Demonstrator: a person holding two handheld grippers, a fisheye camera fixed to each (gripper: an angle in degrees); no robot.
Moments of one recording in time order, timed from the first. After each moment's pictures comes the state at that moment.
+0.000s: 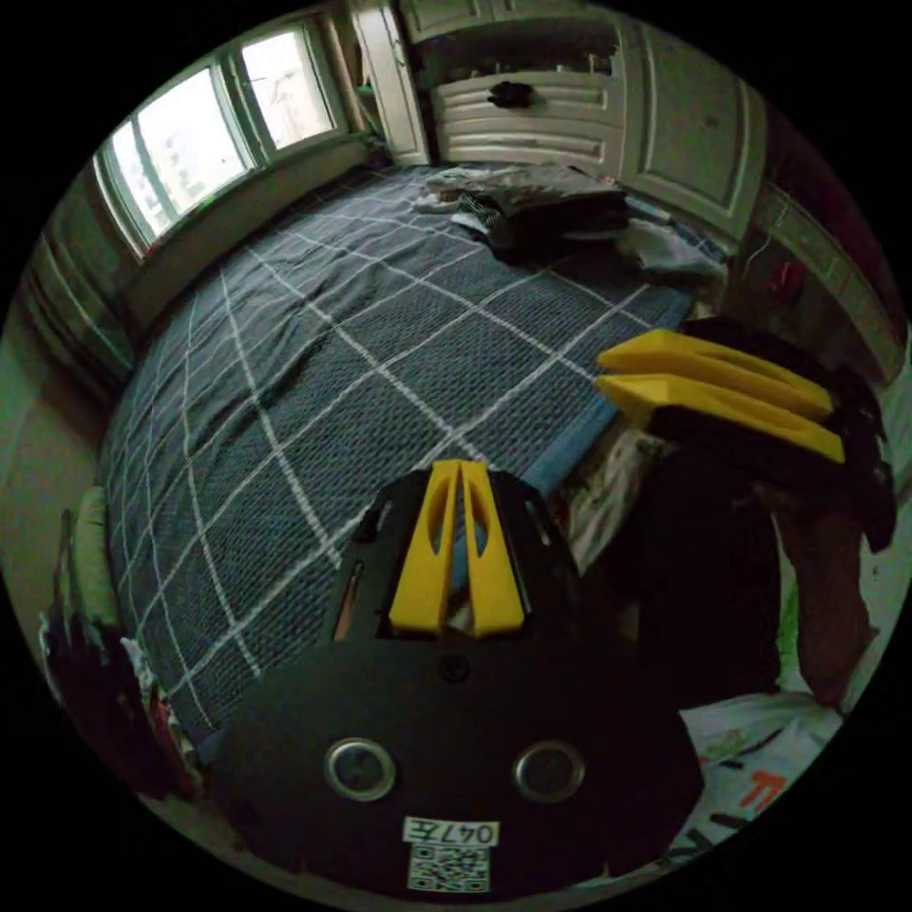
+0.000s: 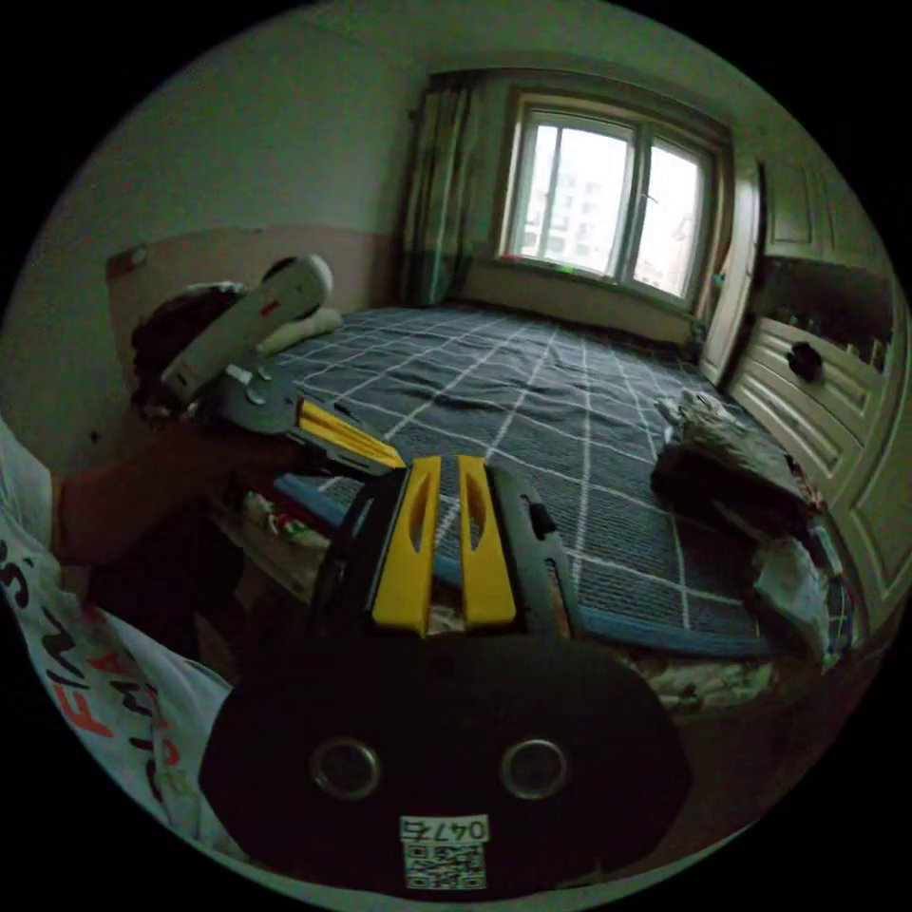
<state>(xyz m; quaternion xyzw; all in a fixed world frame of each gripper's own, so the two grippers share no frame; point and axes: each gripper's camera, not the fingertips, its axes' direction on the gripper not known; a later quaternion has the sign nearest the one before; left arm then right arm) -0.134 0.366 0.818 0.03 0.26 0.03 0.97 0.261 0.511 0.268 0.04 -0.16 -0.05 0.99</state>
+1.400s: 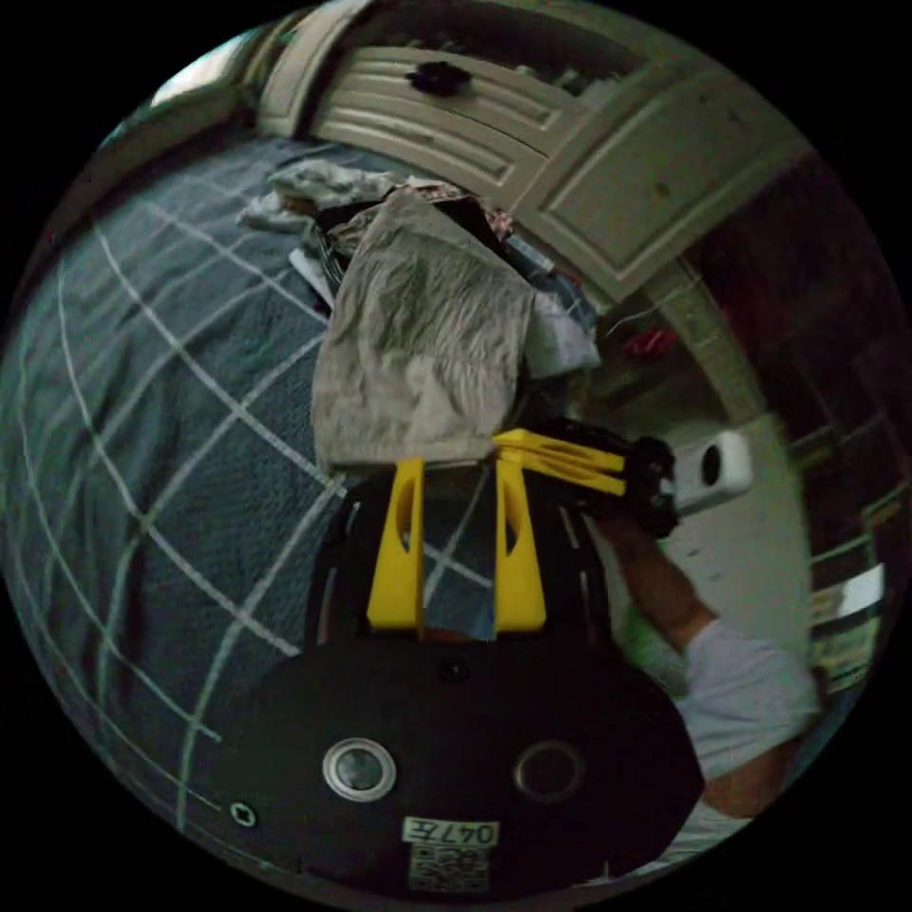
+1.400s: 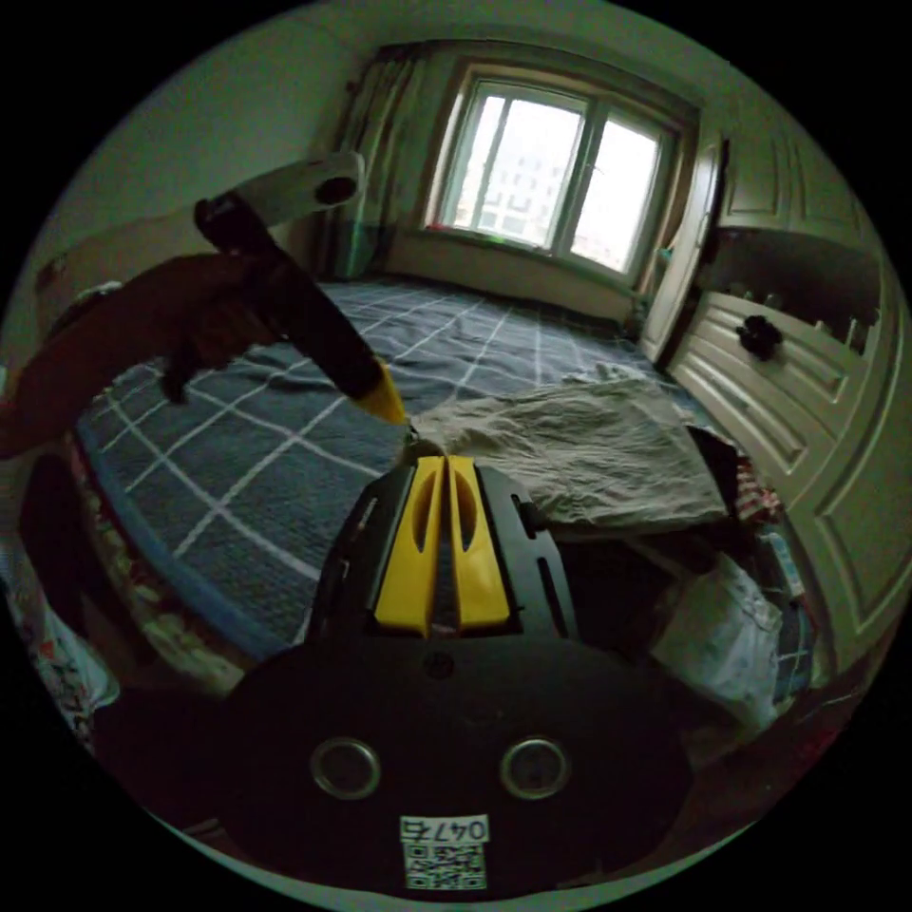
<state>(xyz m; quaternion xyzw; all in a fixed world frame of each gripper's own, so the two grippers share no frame) 0.000 -0.005 0.931 -0.01 0.53 0.09 0.84 0.710 0.440 0.283 0.01 -0.09 -0.05 0.99</state>
